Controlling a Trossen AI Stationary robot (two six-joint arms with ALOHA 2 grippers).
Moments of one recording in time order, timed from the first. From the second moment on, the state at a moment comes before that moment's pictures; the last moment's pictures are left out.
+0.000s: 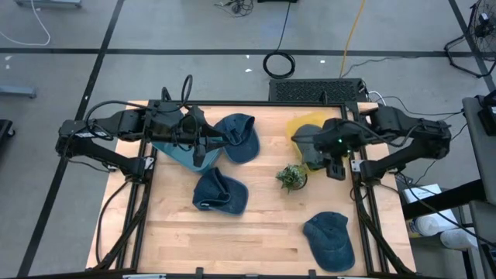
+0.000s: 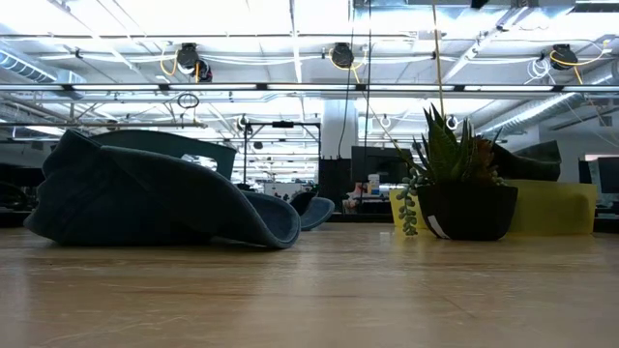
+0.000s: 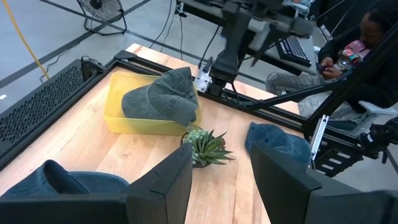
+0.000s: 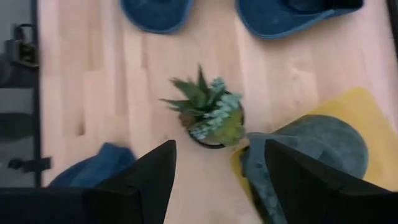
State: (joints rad) left arm 0.00 1.19 1.41 -0.60 -0.08 -0.34; right arm 0.06 1.25 1.62 -1.46 0.00 0.18
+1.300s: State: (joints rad) left arm 0.00 1.19 1.41 -0.60 -0.02 -0.43; right arm 0.70 1.47 1.82 -1.55 0.03 0.69
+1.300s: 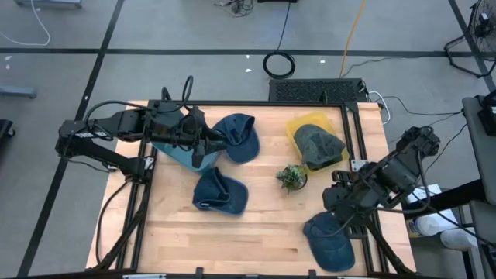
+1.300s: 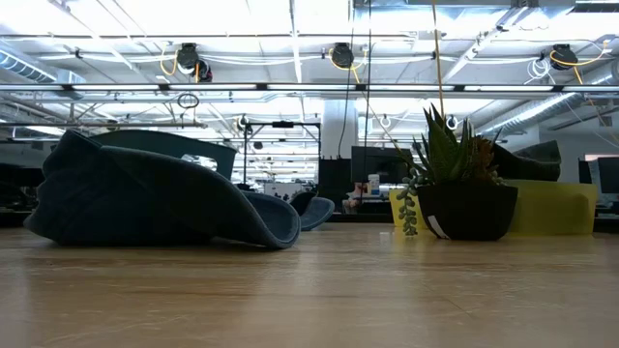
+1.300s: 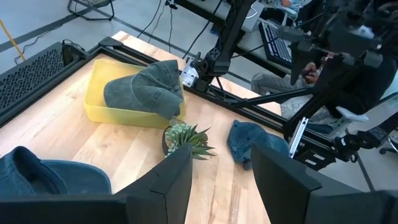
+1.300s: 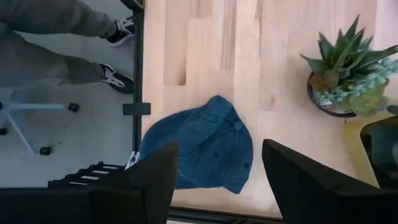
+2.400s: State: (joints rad) left arm 0.00 1.19 1.41 -0.64 -0.02 -0.43; right arm 1.00 1.53 1.37 -1.24 0.00 0.84
